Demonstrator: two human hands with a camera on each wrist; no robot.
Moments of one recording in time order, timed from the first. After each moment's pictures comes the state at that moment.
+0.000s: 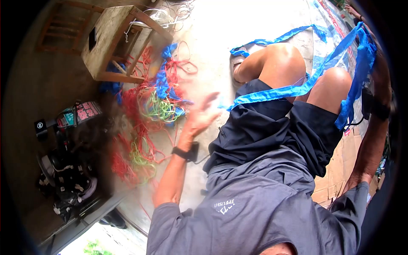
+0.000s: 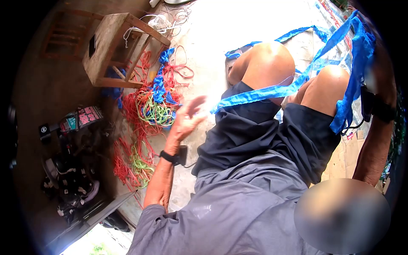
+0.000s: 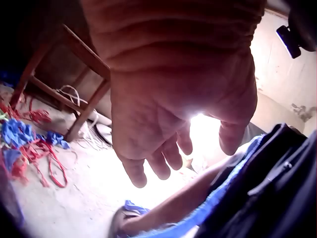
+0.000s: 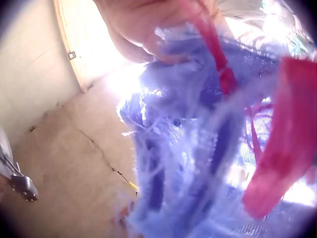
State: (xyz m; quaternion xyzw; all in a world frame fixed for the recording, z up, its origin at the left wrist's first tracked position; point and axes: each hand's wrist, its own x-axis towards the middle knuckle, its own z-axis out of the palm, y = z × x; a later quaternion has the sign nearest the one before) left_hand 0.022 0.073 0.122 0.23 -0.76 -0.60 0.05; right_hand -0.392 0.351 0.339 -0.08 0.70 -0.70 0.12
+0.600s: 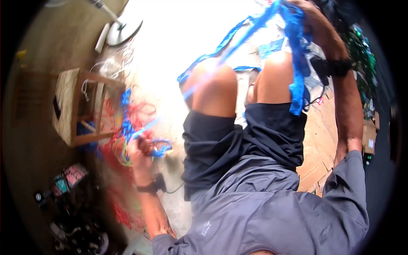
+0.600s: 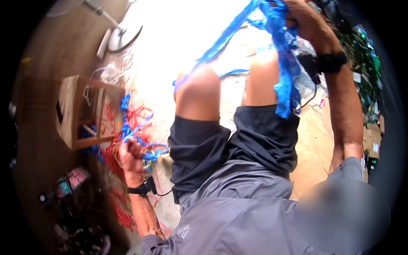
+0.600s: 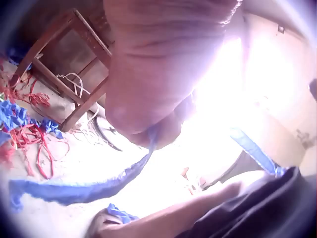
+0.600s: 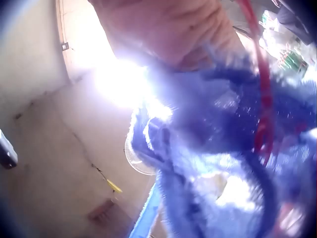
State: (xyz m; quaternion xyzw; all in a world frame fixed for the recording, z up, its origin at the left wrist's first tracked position) left_hand 0.011 0.024 0.141 0.36 -0.44 -0.81 0.17; right_hand -0.419 0.387 0.329 -0.27 0.68 -0.62 0.29
